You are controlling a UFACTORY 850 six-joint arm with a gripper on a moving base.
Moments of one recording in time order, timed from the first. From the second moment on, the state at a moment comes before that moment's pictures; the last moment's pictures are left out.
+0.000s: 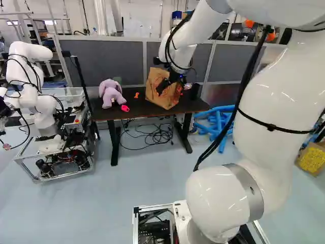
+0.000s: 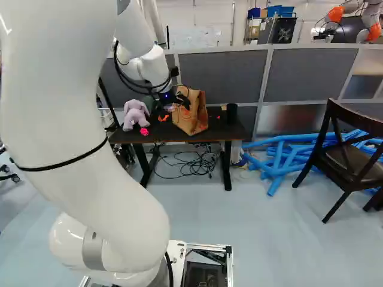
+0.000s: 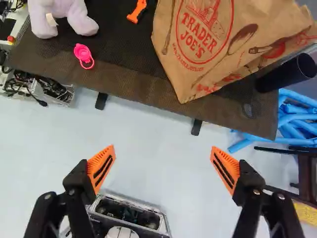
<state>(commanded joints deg) 3.0 -4.0 -54.0 1.9 -17.4 -17.9</state>
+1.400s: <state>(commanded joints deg) 0.8 10.4 -18.6 0.5 31.3 -5.0</state>
